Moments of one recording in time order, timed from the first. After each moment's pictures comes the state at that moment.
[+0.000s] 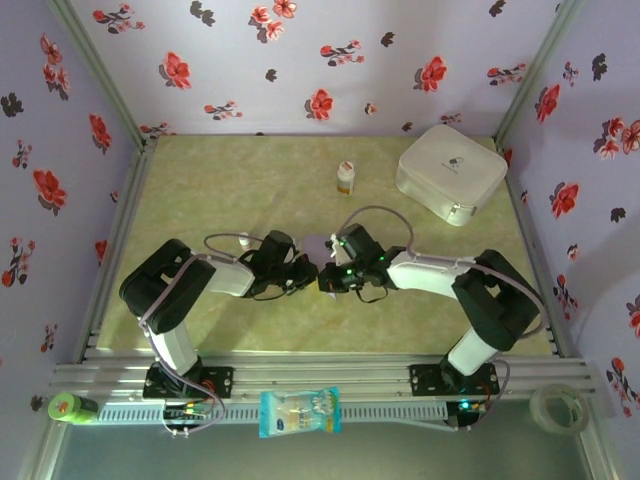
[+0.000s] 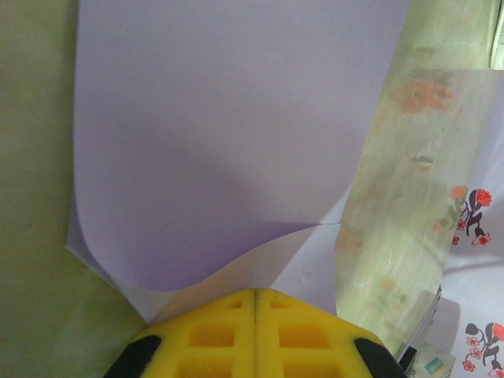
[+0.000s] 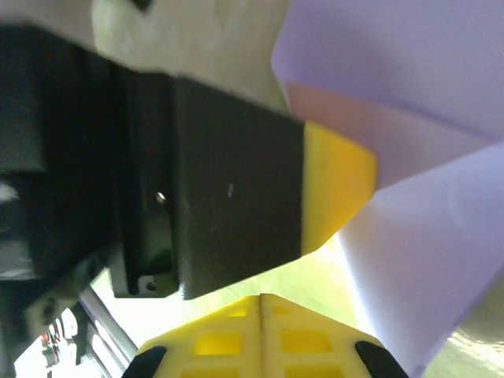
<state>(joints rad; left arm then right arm) -0.72 1.76 0.65 0.34 0.41 -1.10 0.78 1.62 0.80 -0.14 -0.47 0.66</state>
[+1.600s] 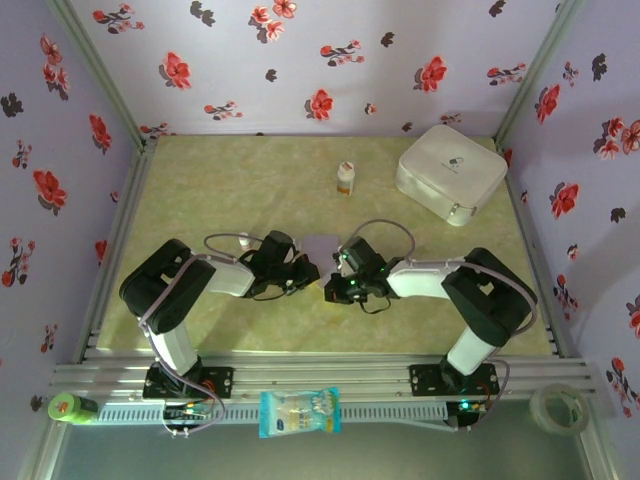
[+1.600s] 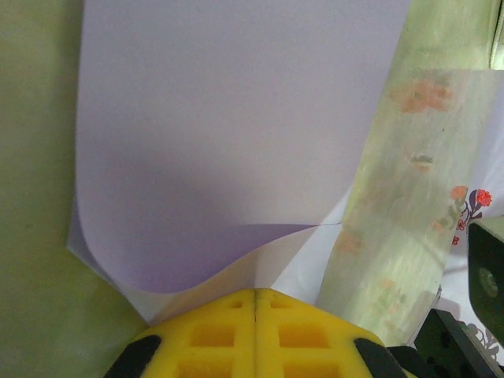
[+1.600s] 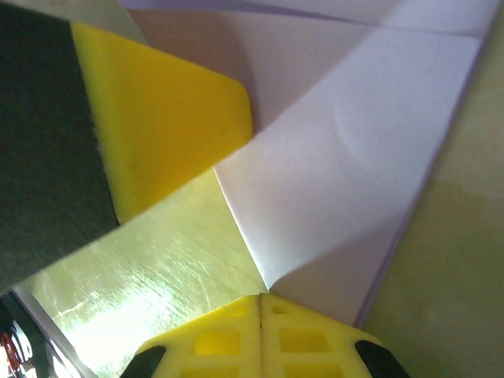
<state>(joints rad) -0.72 1.76 0.65 0.34 0.41 -1.10 0.79 1.63 0.68 -0.05 -0.43 0.75</state>
